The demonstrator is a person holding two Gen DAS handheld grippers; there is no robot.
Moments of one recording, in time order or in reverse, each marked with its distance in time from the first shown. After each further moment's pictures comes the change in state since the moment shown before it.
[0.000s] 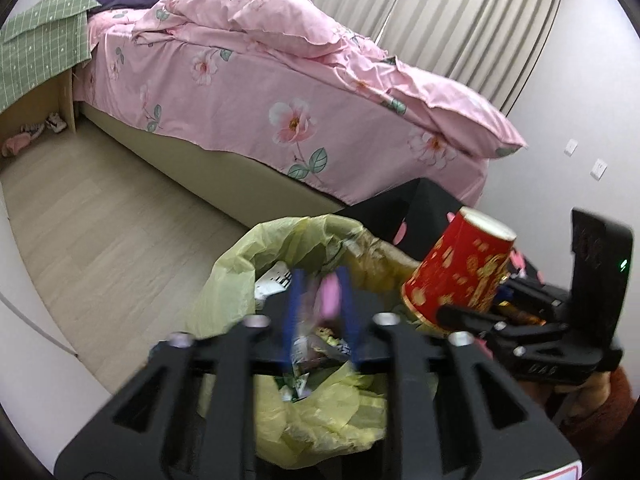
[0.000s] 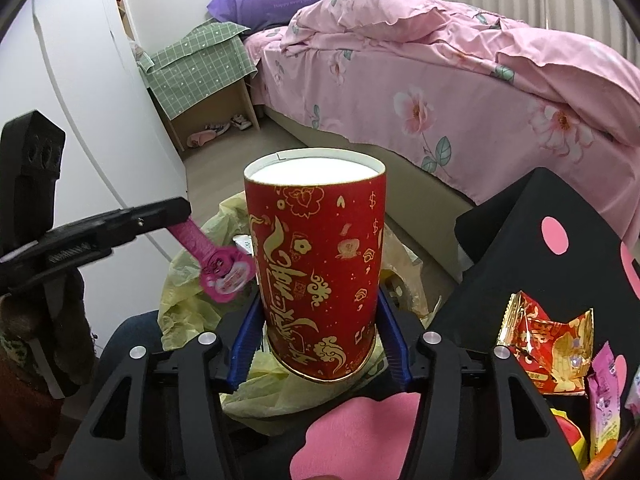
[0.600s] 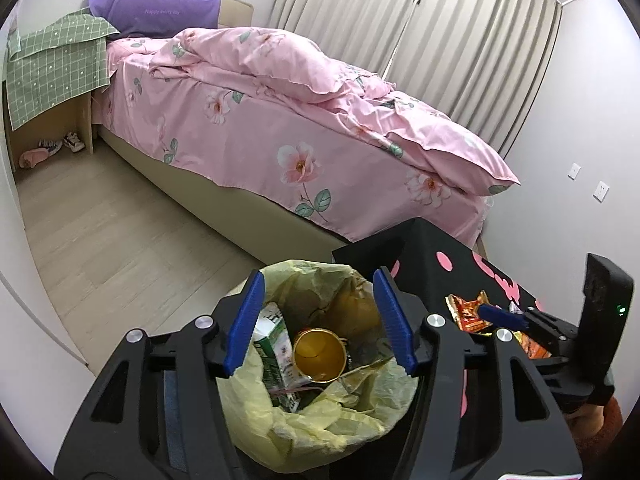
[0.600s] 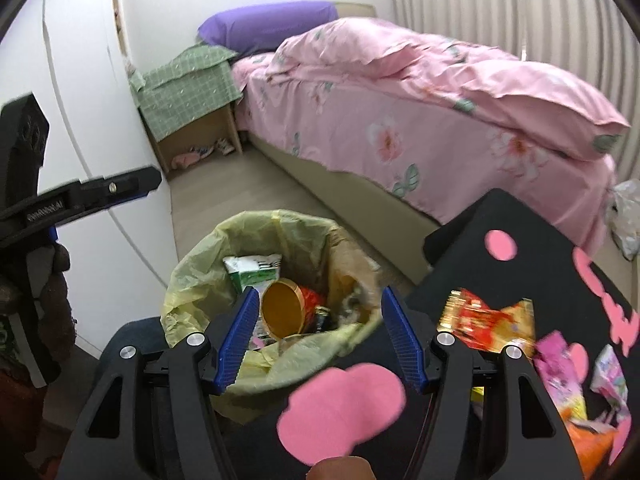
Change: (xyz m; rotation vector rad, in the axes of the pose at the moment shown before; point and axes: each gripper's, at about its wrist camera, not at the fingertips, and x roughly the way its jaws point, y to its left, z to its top) left arm -0.045 -0.030 0.015 0.000 -0.113 0.058; right arm -0.063 -0.006 -0.012 0.008 -0.112 -0.086
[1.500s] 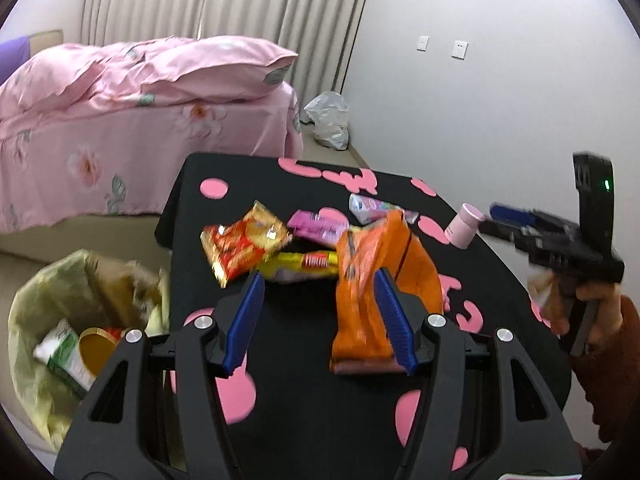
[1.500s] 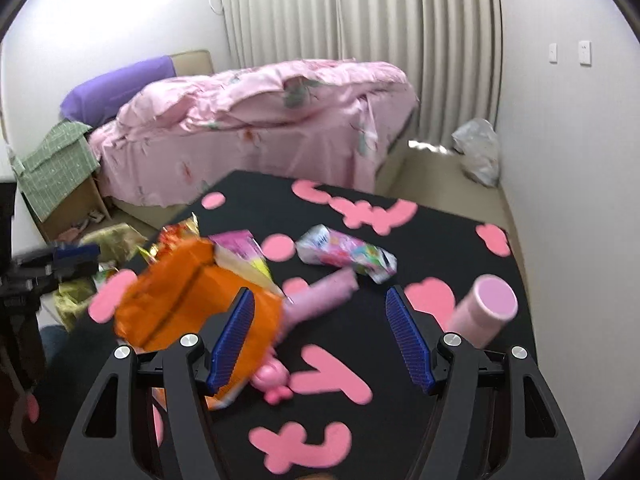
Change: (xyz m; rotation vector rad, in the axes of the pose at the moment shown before) left arm 0.055 -0.215 -0.084 0.458 0.172 -0.406; right arm -0.183 -0.168 -0.142 0.311 -0.117 -0.445
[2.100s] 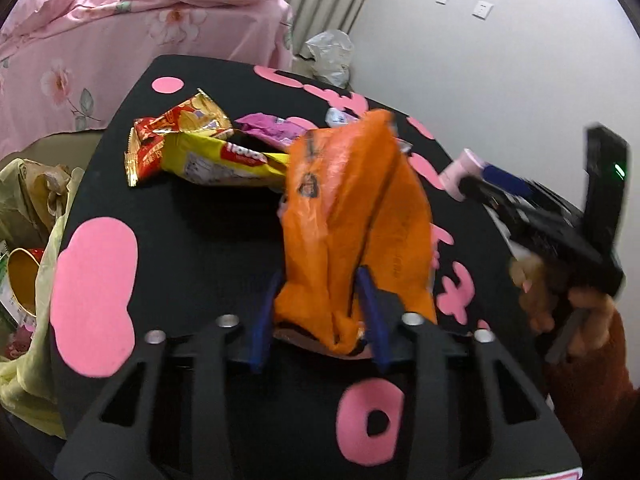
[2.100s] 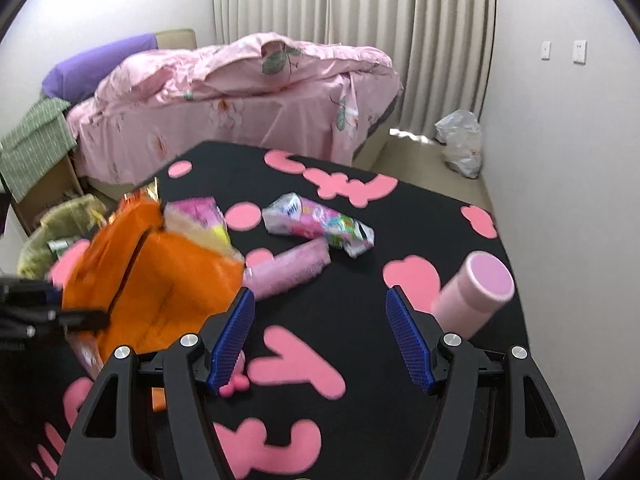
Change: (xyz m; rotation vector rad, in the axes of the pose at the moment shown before) left arm 0.050 -0.033 -0.038 -0.131 0.241 -0.075; right arm 0.033 -0.012 -0.015 -0.018 0.030 -0.072
